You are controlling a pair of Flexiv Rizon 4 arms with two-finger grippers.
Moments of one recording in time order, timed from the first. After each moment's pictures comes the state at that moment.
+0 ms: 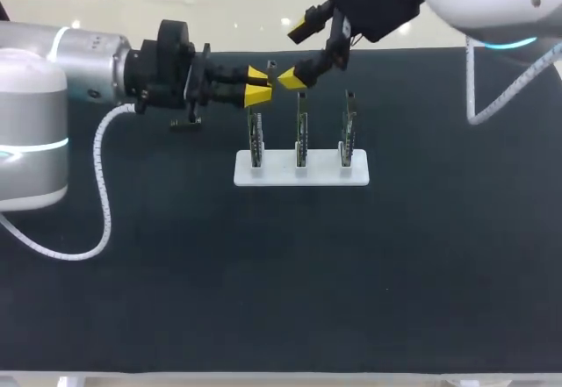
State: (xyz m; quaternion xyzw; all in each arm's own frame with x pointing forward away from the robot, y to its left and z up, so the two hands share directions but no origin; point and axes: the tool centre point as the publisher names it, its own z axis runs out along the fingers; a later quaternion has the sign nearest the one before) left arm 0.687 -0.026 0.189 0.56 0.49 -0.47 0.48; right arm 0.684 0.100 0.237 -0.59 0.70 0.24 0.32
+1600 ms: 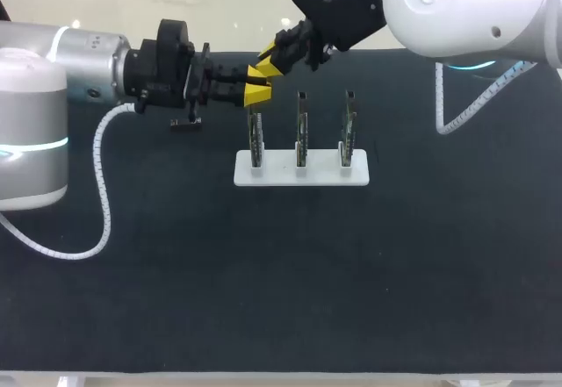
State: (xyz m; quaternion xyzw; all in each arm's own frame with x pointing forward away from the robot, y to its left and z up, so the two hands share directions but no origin) left arm 0.688 -0.025 0.189 0.56 0.49 -0.47 0.48; right arm 0.691 0.133 0.227 -0.59 0.69 0.25 0.32
